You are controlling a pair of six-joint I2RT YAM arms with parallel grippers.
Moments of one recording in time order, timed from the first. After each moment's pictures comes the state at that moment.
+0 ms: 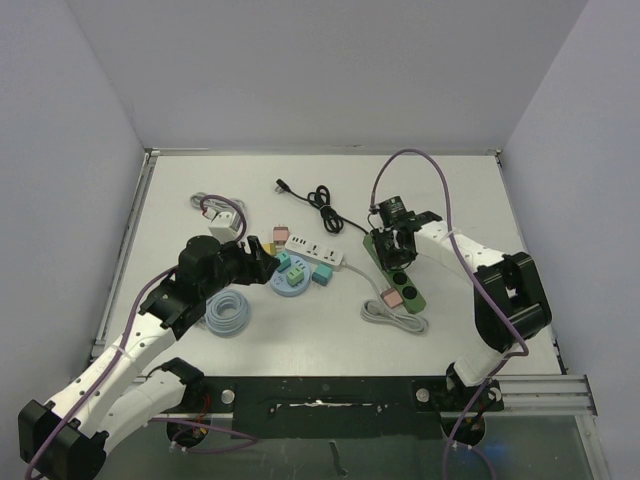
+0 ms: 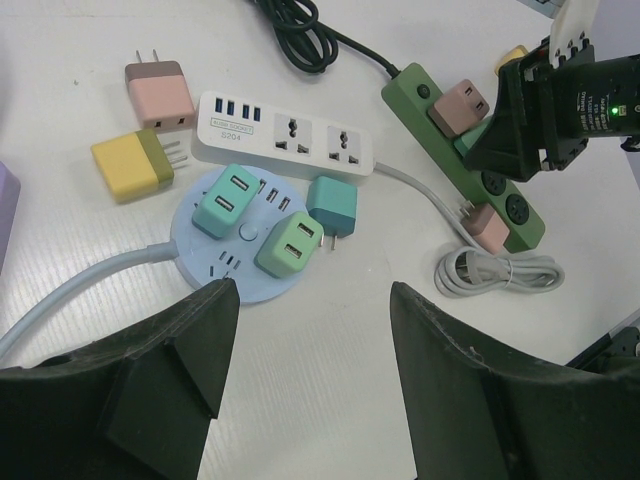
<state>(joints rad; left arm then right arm) -0.53 0.85 0.67 -0.24 0.06 -0.50 0.44 1.66 1.11 -0.64 0.10 0.09</state>
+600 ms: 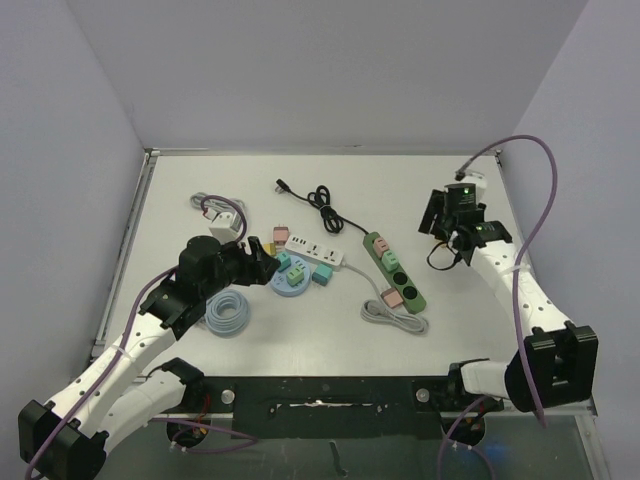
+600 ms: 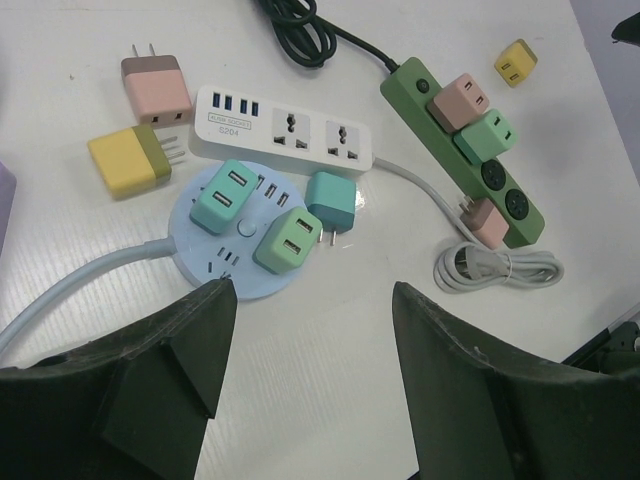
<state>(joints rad) -0.53 0.85 0.67 -0.25 0.07 -0.49 0.14 1.29 1.03 -0.51 0.29 0.39</state>
